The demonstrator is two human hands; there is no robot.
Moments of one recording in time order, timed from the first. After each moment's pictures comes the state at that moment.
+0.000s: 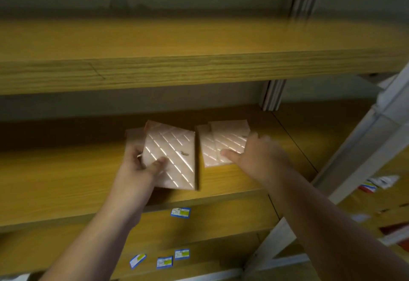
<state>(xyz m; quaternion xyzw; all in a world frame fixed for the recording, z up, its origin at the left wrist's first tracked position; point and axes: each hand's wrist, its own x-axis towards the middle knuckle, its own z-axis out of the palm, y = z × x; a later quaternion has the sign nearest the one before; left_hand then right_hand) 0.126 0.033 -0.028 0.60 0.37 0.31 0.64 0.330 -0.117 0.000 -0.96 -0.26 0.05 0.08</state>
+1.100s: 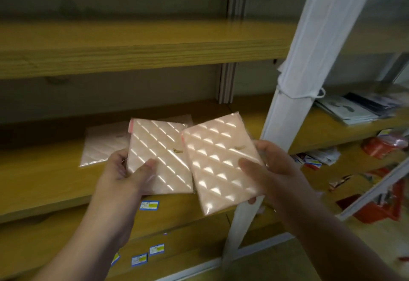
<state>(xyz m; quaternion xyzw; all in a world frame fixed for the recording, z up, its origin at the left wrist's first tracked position) 0.123 -0.074 -0.009 0.57 0.27 0.33 0.70 0.265 -0.295 0.037 -0.68 -0.27 0.23 0.64</state>
